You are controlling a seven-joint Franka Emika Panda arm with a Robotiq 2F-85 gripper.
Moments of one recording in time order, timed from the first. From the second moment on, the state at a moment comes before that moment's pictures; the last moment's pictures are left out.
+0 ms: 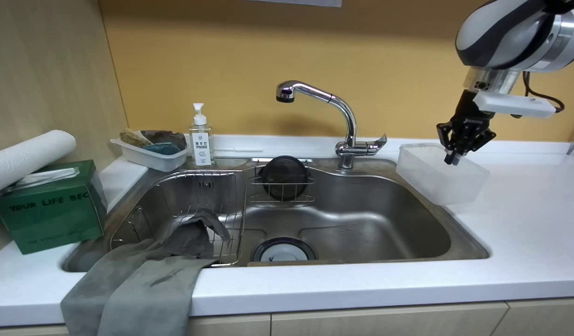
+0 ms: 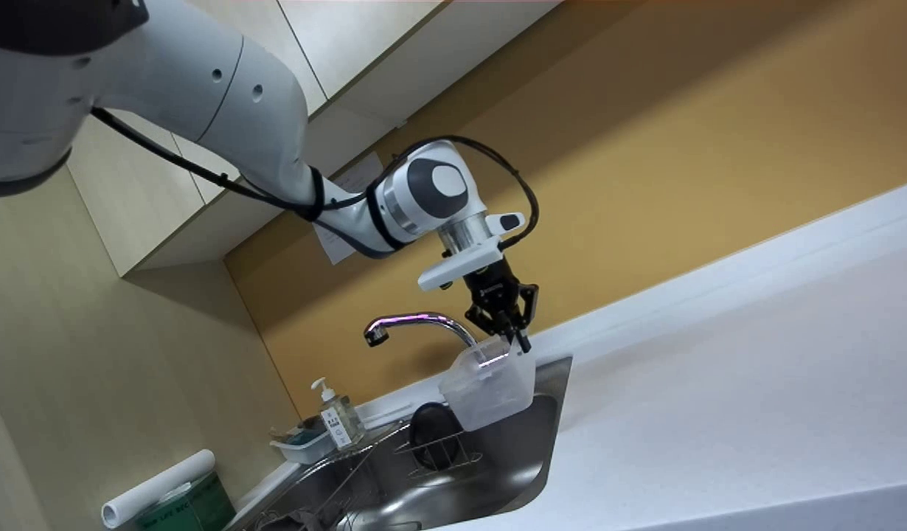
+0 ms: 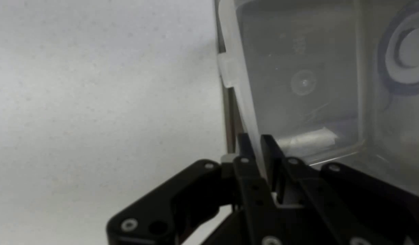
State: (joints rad) arm -0.13 0.30 -0.06 -1.80 0.09 2.17 -0.08
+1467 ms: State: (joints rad) arm -0.02 0.35 0.03 -1.85 0.14 2.33 -0.08
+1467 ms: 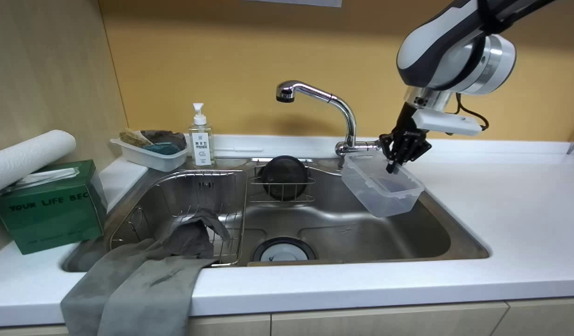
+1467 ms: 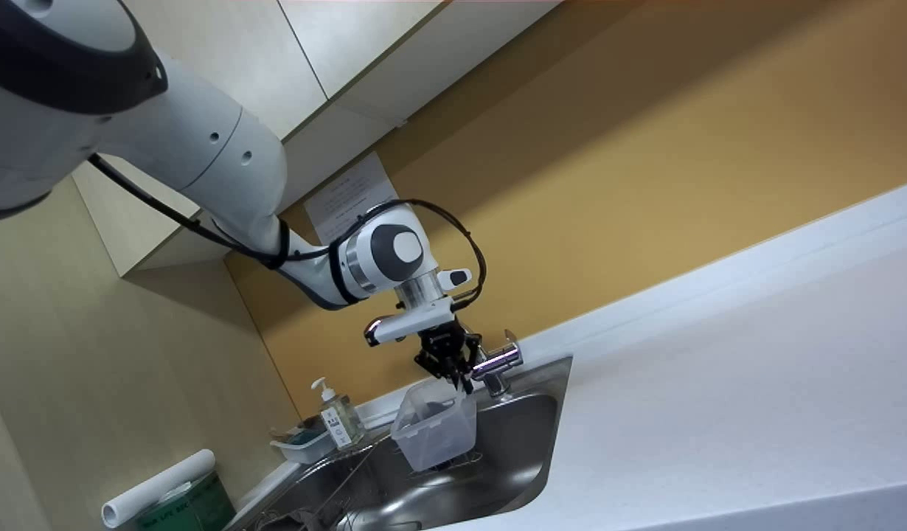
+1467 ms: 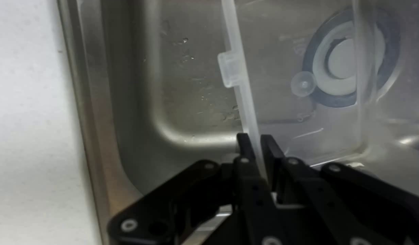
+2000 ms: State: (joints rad) arm 0.02 0.47 0.06 -1.77 0.14 2.37 -0.07
